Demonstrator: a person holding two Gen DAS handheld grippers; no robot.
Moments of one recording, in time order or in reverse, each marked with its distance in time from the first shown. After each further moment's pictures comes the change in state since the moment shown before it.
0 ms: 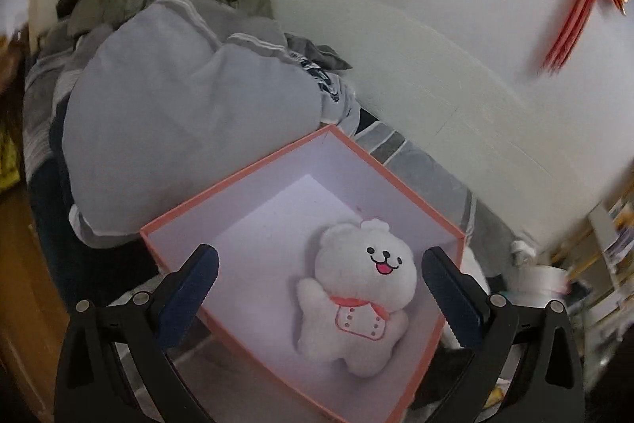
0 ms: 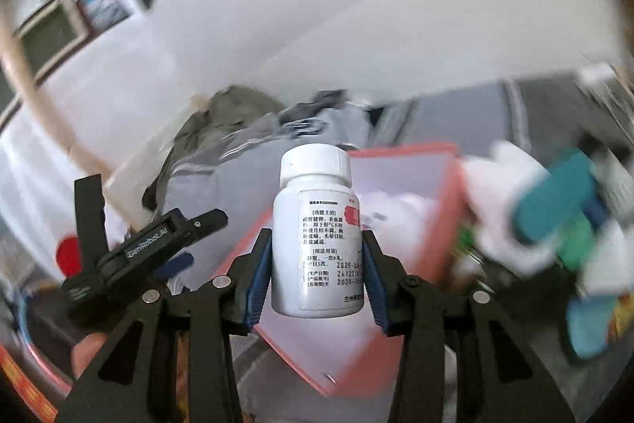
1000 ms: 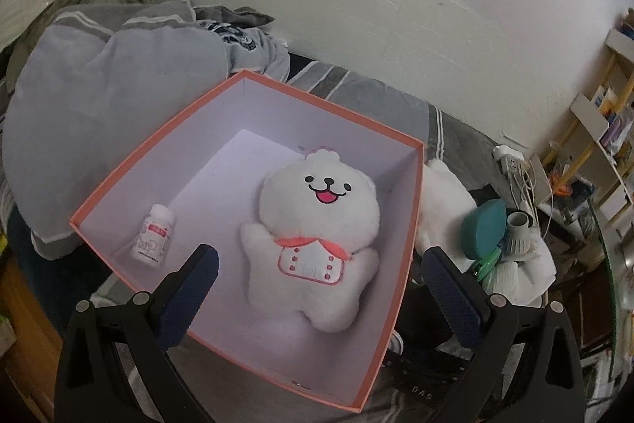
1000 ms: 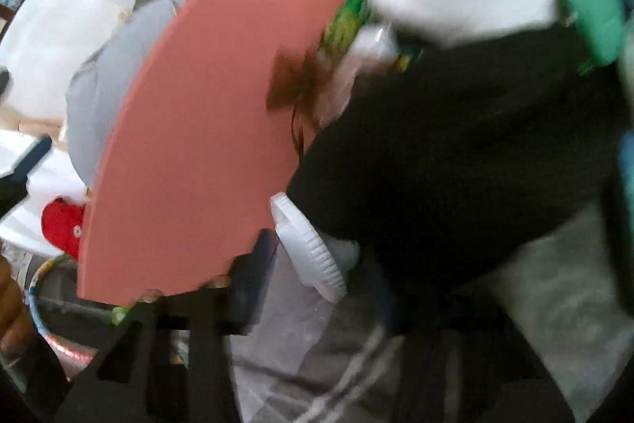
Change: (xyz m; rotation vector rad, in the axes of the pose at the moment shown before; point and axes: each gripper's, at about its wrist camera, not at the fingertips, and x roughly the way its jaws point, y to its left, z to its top) left arm 0.026 -0.079 -0.059 0.298 0.132 -0.039; right arm 0.078 -0.150 -0.121 0.224 0.497 -0.040
